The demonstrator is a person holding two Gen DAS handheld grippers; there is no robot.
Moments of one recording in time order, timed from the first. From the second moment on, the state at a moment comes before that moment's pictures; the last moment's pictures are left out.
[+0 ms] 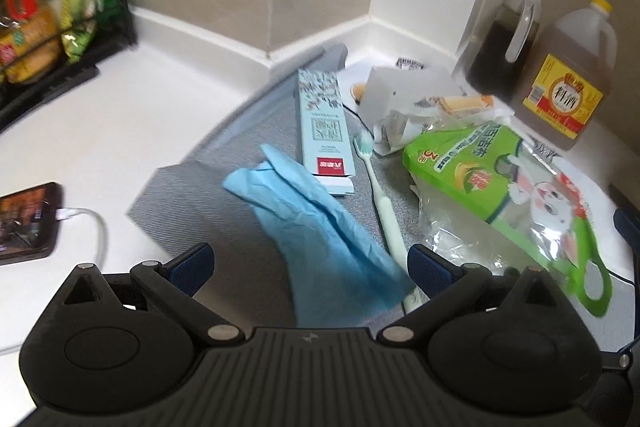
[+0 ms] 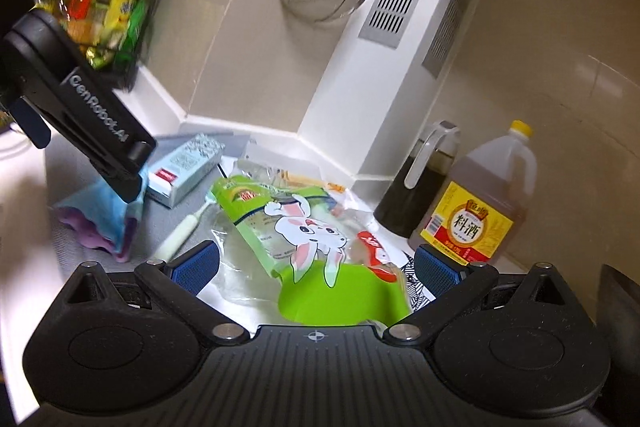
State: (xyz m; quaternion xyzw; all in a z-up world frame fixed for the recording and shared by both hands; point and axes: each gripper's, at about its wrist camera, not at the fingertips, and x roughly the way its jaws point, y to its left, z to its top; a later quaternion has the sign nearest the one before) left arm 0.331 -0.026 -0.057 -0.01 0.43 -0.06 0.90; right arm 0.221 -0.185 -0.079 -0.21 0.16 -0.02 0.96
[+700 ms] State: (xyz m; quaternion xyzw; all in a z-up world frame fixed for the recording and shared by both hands) left arm 0.305 -0.017 -0.027 -0.05 0.37 -0.10 0.92; right arm 0.196 -0.221 -0.056 -0.08 0.10 0.00 0.99
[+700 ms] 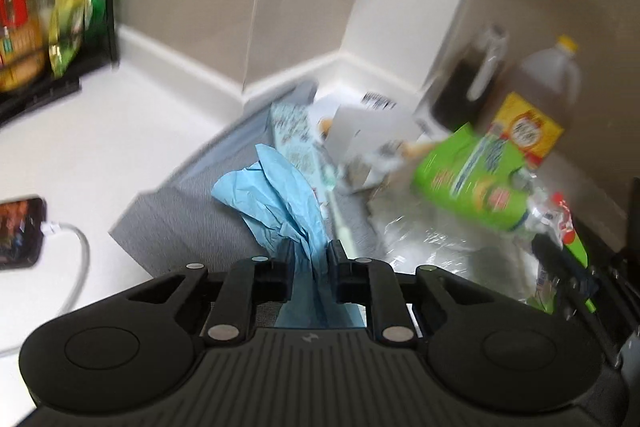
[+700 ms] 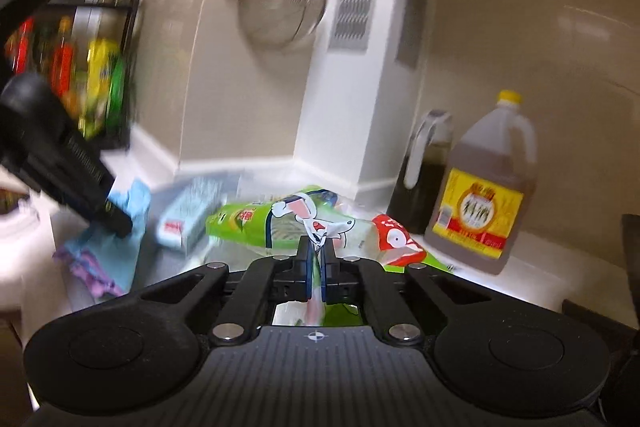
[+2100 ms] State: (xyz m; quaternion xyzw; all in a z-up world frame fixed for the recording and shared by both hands) left arm -0.084 0.098 -0.067 0.02 0.37 -0.01 0.93; right arm -0.122 -0.126 -0.054 -0.06 0.10 0.15 0.98
